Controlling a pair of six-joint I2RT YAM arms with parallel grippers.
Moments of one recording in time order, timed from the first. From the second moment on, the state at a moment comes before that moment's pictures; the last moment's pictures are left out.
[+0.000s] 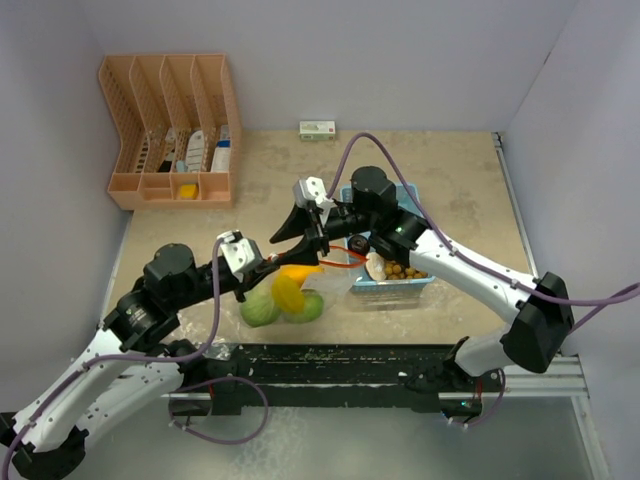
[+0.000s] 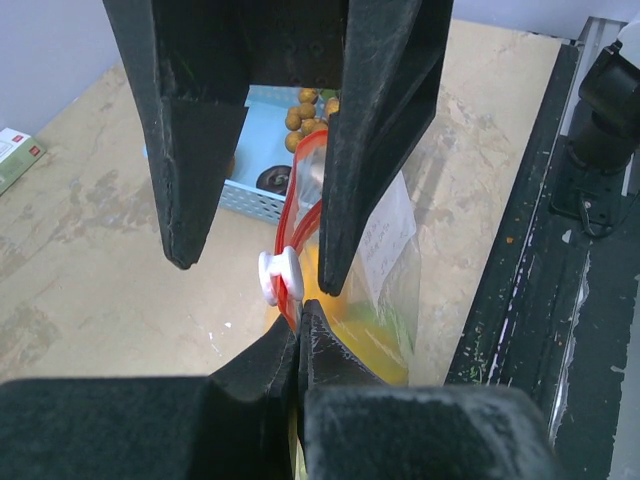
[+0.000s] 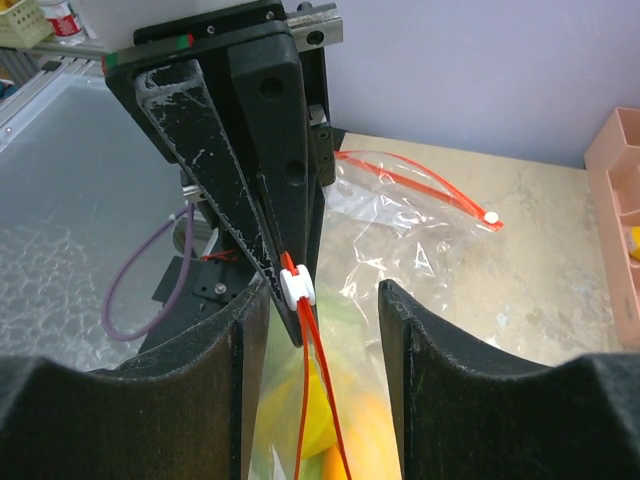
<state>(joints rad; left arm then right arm) -0.71 0.59 0.79 -0.38 0.34 0.16 0.82 1.43 1.22 0.11 -0.96 -0.09</state>
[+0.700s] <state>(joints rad) -0.71 0.59 0.79 -0.38 0.34 0.16 0.84 1.46 1.25 0.12 -1.02 -0.08</state>
